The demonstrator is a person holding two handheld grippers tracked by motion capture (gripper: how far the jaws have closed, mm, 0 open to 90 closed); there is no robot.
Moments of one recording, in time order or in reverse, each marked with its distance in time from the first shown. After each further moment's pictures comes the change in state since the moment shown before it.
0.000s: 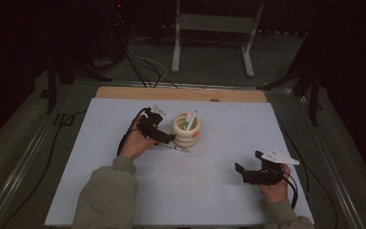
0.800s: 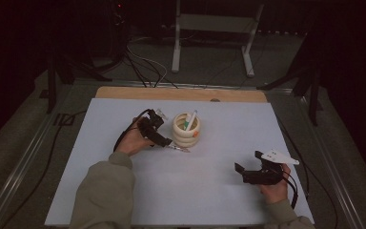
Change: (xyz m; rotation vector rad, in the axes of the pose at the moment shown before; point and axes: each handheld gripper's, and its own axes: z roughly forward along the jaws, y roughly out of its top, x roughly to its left) left arm 0.008 -0.002 0.012 0.166 -0.017 0.130; right arm 0.000 0.000 0.000 0.001 0.006 -0.001
